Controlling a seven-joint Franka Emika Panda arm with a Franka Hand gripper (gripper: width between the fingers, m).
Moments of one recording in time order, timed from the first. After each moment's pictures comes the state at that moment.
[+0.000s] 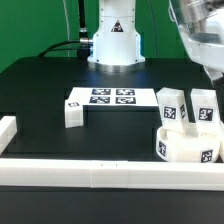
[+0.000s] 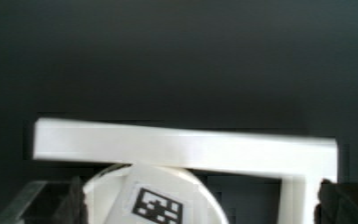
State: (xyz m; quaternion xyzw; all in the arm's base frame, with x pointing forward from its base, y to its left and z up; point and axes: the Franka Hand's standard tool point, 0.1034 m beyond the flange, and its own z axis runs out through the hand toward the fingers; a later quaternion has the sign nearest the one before) arm 0.602 0.135 0.108 -0.80 0.58 0.08 0.17
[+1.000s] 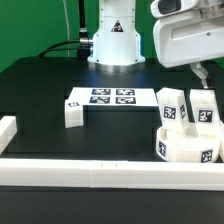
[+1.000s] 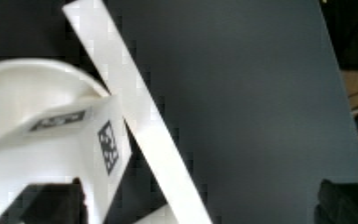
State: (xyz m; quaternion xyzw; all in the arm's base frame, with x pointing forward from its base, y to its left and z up) arm 0.605 0.138 0.120 -0.97 0.17 0.02 0.17
